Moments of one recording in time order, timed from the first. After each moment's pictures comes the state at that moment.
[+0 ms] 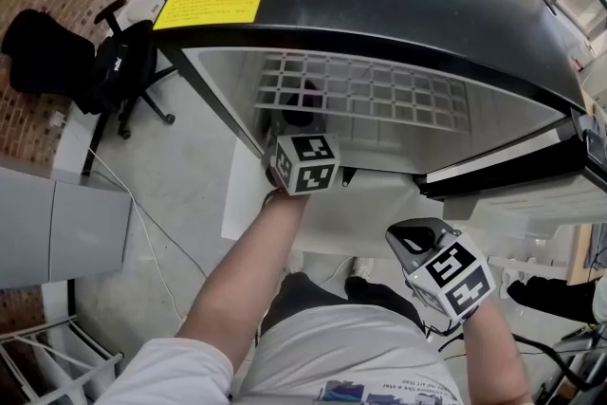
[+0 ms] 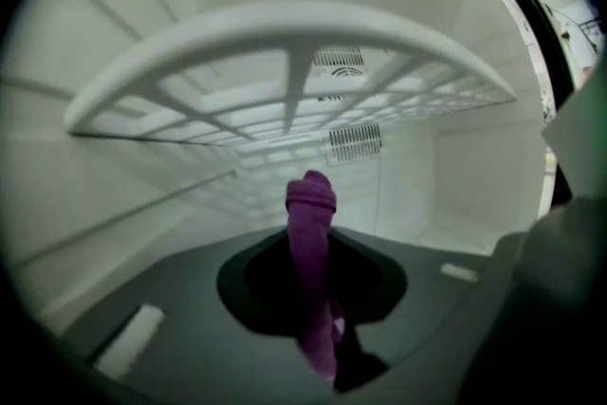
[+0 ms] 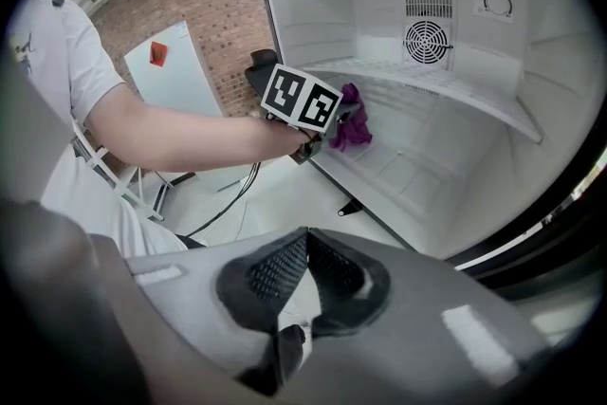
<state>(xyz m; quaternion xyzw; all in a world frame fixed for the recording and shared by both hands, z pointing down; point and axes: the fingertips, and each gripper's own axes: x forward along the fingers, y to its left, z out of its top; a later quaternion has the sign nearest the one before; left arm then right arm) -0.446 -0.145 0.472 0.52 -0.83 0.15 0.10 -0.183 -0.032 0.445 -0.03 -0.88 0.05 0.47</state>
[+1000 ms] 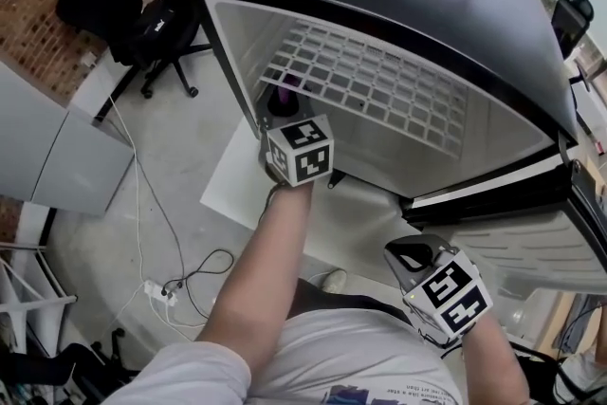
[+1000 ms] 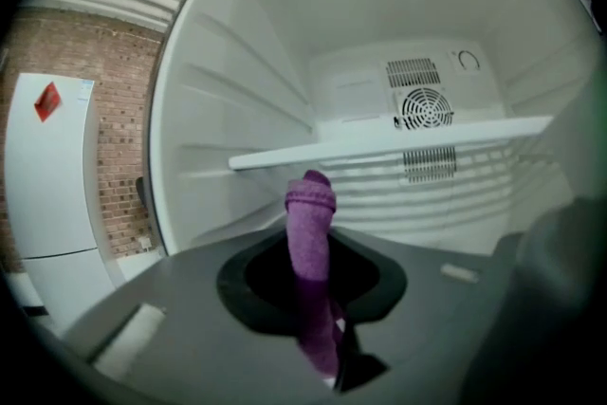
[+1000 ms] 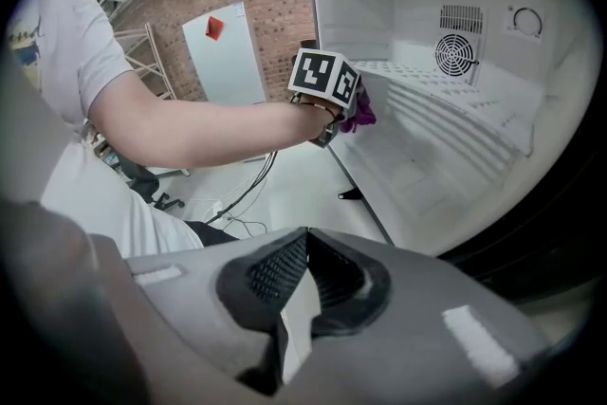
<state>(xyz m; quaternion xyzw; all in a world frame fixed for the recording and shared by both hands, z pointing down) -0.475 -0.091 0.445 0.30 -0.95 0.07 0.11 -0.135 -0.061 0.446 -0.16 -0.87 -0.04 0.47</state>
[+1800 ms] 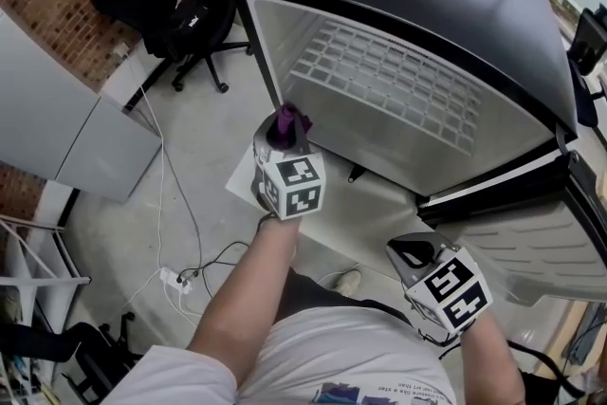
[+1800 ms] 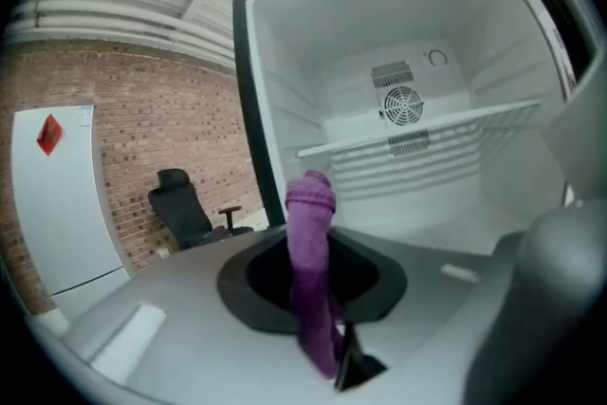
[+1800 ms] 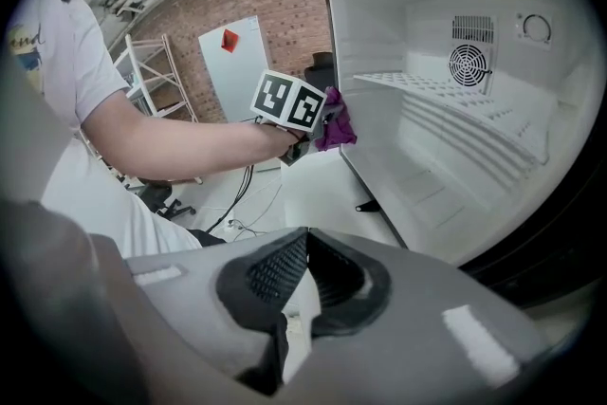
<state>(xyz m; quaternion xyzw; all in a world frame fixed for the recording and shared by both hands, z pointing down) -0.430 -0.008 0.453 0.30 -0.94 0.14 0.12 -0.136 -0.041 0.438 -0.20 -0.88 -0.04 0.44</state>
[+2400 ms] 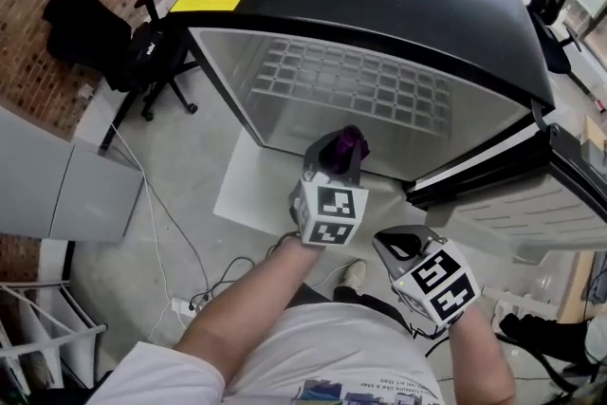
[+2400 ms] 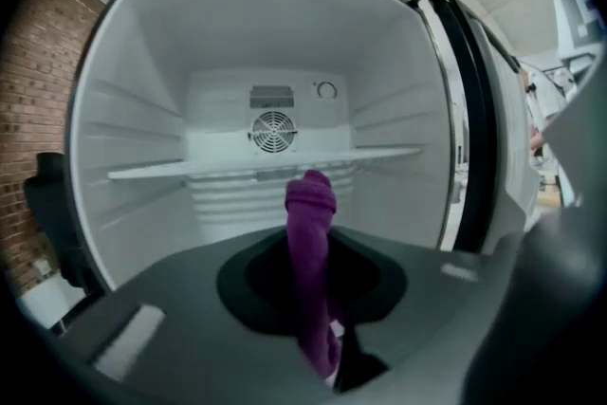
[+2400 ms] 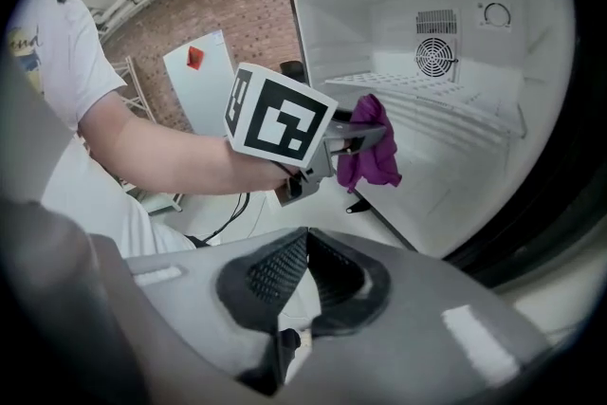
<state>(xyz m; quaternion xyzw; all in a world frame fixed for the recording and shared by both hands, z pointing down) -0.303 -0.130 0.433 0.57 -0.80 0.12 0.11 -0.148 -0.035 0.439 -0.11 -0.90 0.02 0.43</state>
